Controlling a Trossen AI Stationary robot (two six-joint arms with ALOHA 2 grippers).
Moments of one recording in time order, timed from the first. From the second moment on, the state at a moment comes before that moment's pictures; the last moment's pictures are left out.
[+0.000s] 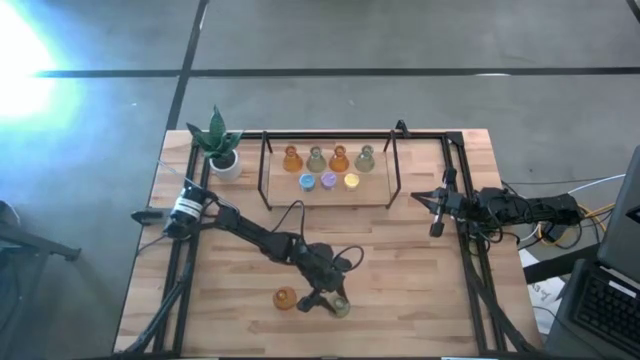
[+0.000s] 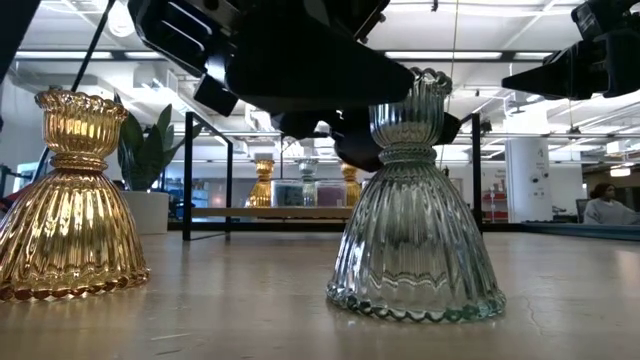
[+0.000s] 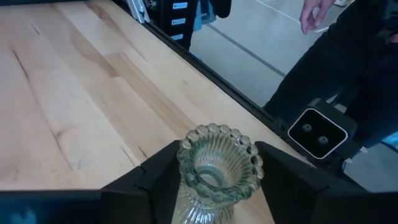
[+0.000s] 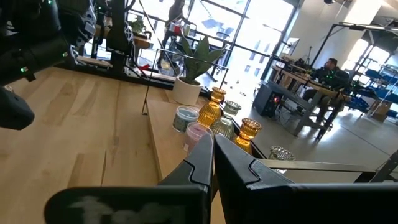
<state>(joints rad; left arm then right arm) -0.28 2.02 1.16 0.43 0.53 0.05 0.12 0.05 0.15 -0.15 0.41 -0.26</state>
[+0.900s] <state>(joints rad) -0.22 1.91 1.14 0.37 0.29 0.07 0.12 0.05 0.15 -0.15 0.41 -0.26</state>
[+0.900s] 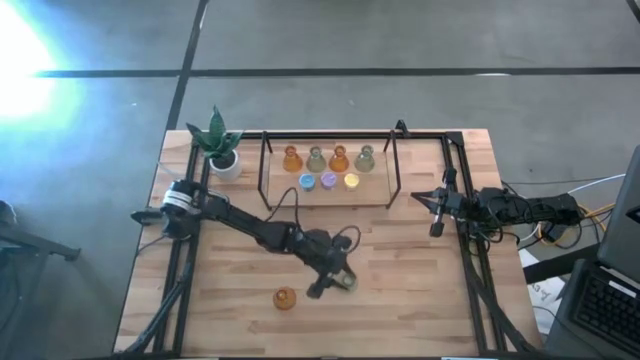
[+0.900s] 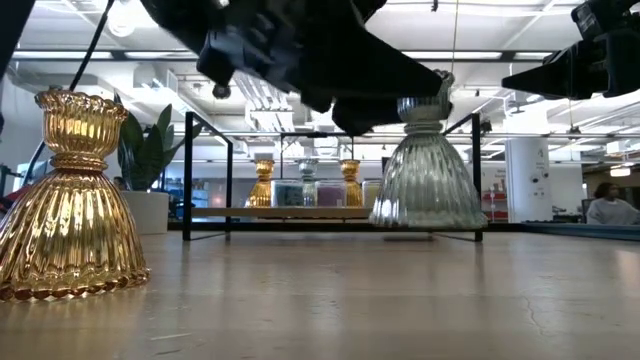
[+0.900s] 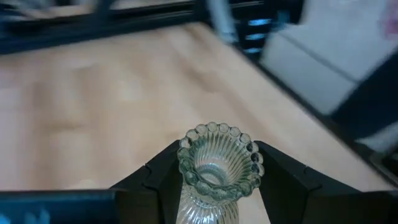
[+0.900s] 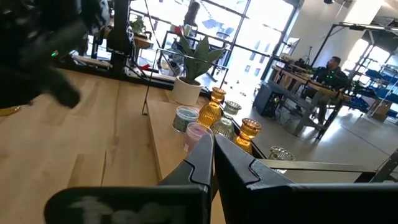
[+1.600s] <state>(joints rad) -0.07 1.72 1.21 -0.03 -0.56 -0.63 0.12 0.05 0.15 -0.15 0.42 -0.26</state>
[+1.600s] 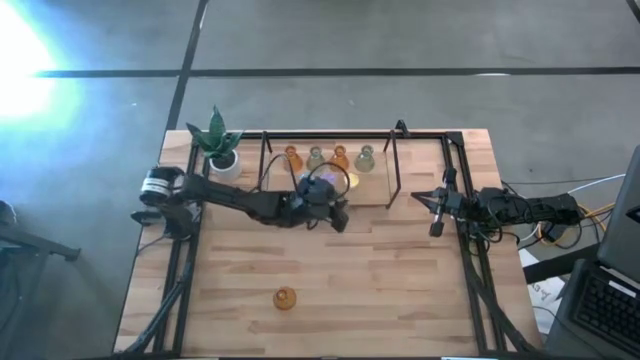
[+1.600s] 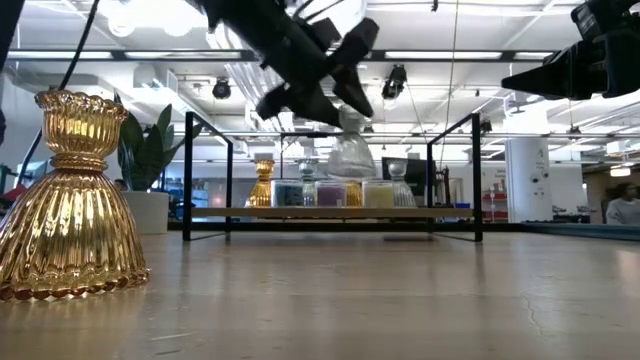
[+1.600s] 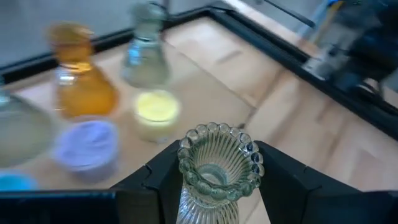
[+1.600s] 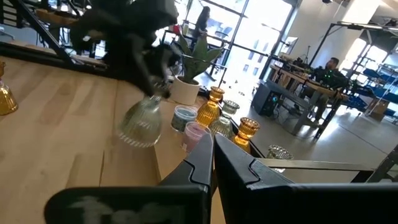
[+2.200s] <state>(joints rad) -0.10 1.60 1.31 -0.58 -0.90 -1.05 0.12 0.05 0.15 -0.15 0.42 -0.26</state>
